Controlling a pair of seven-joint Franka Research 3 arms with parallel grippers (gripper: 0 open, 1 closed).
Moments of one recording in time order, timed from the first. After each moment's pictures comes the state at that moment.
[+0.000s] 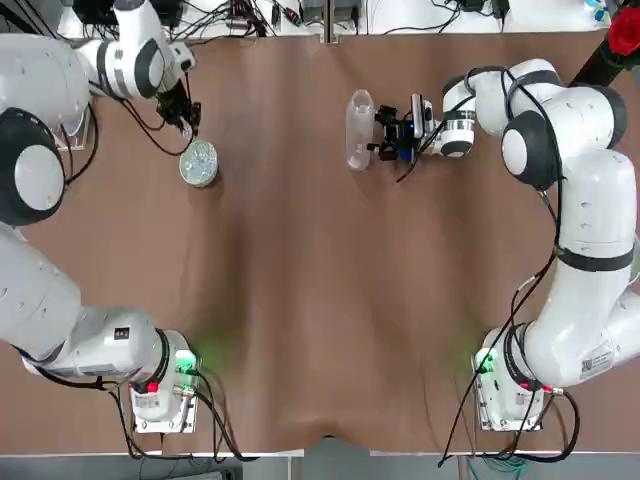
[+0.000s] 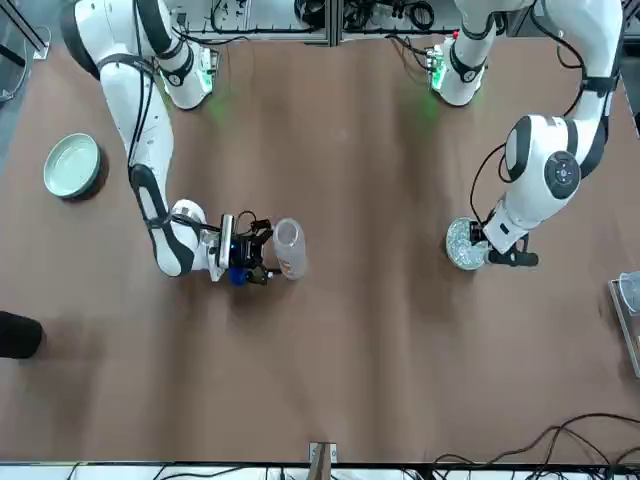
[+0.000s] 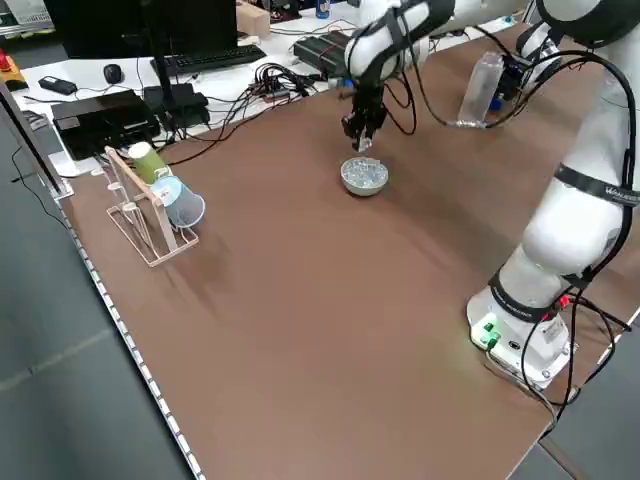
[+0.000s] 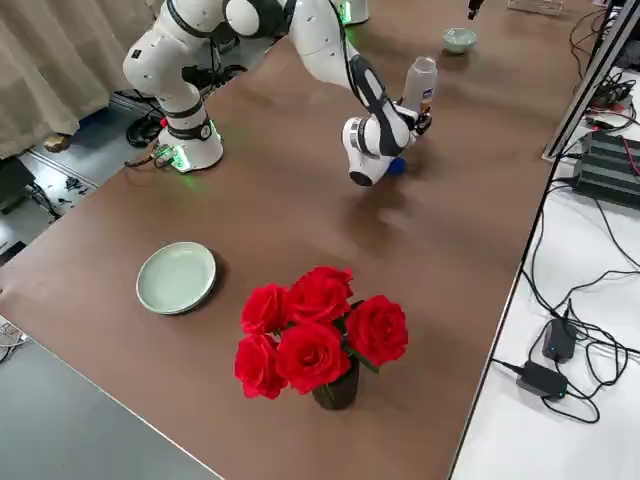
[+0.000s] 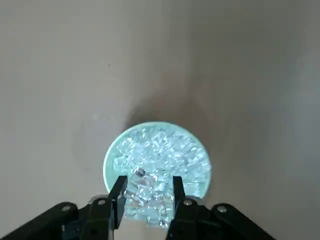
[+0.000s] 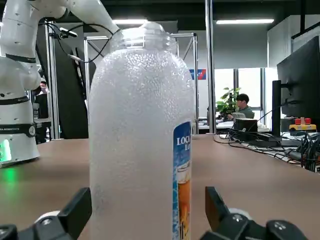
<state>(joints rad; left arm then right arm) 0.03 0.17 -0.16 -2.12 0.02 2.26 -0.08 0.30 0.82 -0.05 -1.88 1.90 1.59 -2.71</state>
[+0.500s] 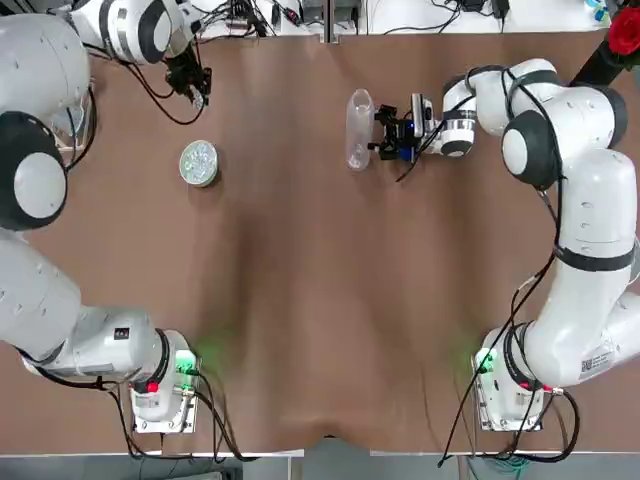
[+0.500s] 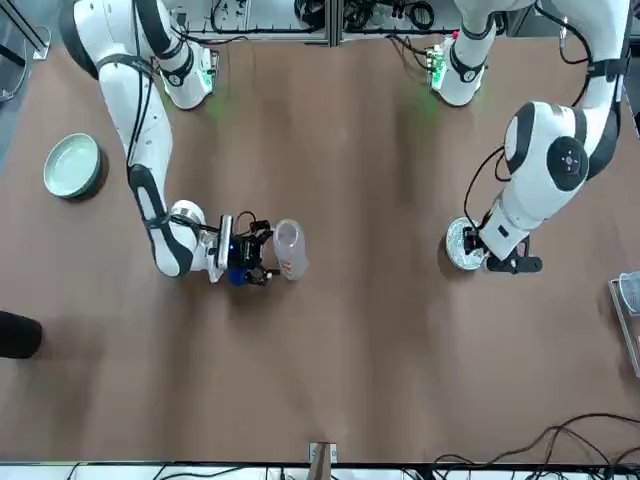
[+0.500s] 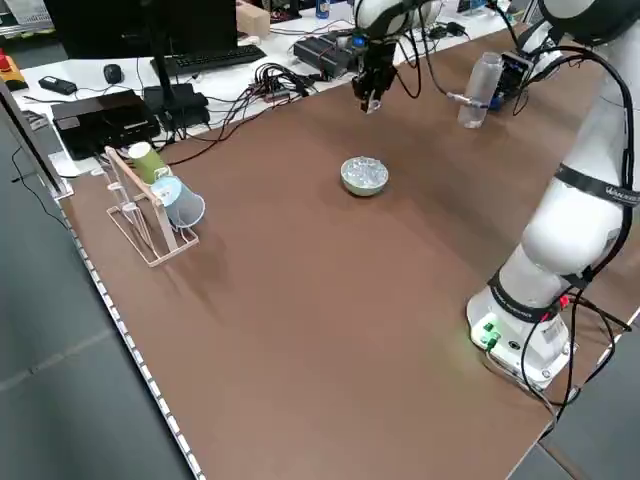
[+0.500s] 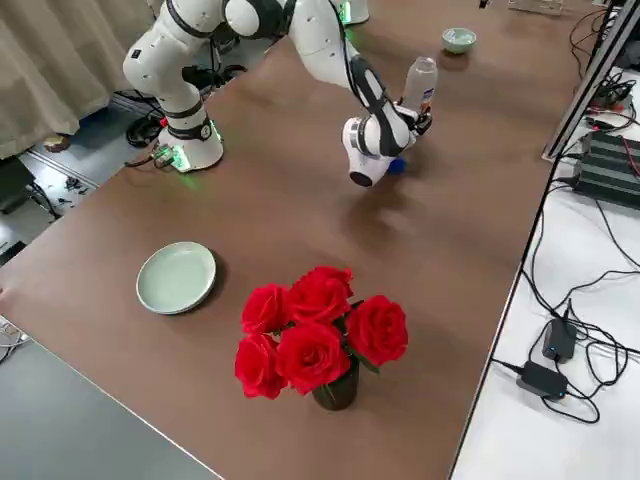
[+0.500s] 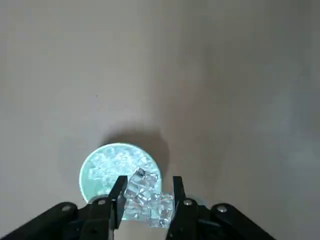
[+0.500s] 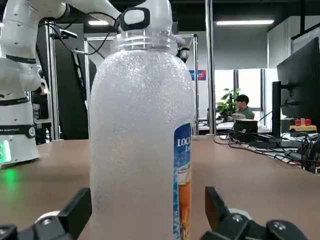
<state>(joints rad) 0.03 0.17 -0.25 -1.96 0.02 2.14 -0.23 0.30 0.82 -0.05 -1.88 1.90 1.59 -2.71</state>
